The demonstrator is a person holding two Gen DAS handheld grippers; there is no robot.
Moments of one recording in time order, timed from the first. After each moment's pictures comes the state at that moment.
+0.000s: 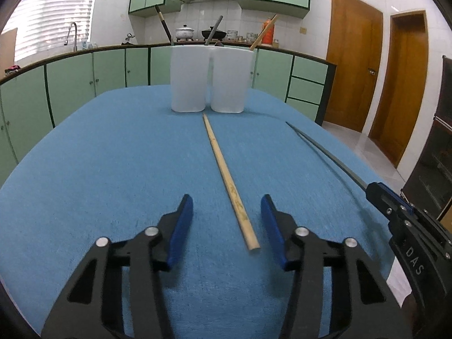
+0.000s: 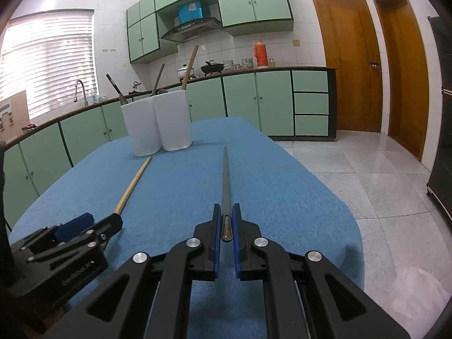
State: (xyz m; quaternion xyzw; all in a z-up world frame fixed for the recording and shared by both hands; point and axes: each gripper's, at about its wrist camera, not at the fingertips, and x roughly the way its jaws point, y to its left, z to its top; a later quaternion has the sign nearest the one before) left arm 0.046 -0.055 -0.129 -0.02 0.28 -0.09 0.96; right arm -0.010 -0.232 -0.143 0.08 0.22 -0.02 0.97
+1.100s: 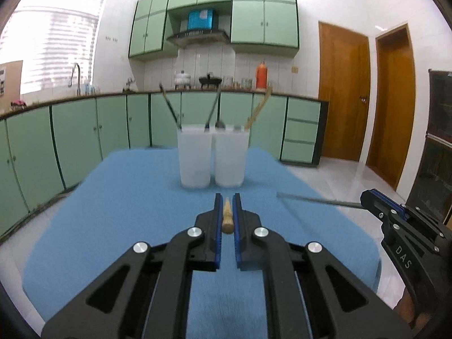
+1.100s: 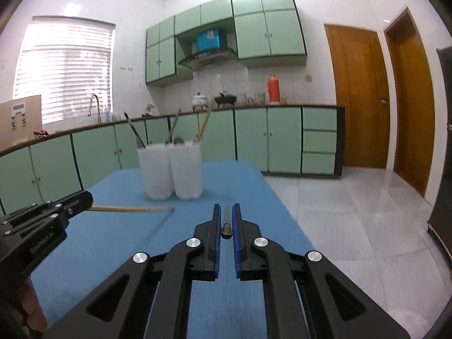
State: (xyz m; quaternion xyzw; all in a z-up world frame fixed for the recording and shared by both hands) left arm 0.019 -0.049 -0.046 0.00 0.16 -0.09 0.98; right arm -0.017 -0.235 -0.073 0.04 0.13 0.01 0.99
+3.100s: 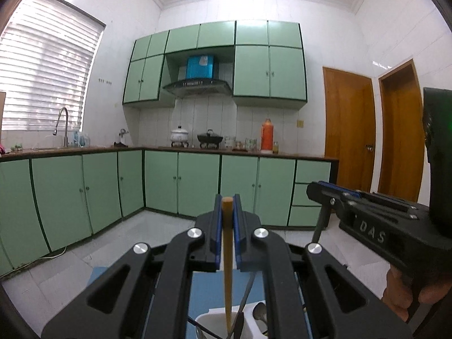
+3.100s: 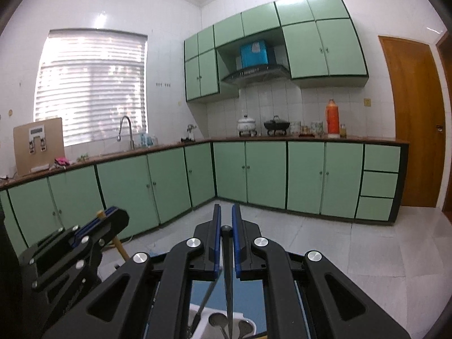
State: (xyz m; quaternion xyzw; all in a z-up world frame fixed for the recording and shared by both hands) left arm 0.274 -0.028 0.116 -0.02 0.04 -0.11 0.99; right arm 0.283 -0.172 0.120 0.03 0.11 0.13 0.99
